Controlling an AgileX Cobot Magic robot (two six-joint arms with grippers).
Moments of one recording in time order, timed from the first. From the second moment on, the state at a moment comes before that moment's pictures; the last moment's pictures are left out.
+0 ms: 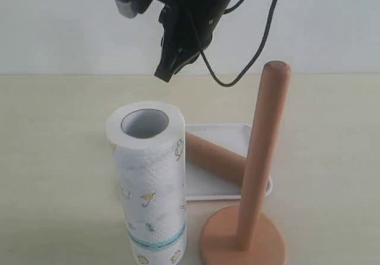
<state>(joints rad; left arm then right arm) -0.04 0.00 0.00 -0.05 0.31 0.05 0.66 2.00 -1.95 0.10 1.06 -0.67</state>
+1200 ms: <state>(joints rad) -0.04 0.00 0.00 -0.05 0.31 0.05 0.28 1.26 -1.24 0.13 0.75 -0.41</state>
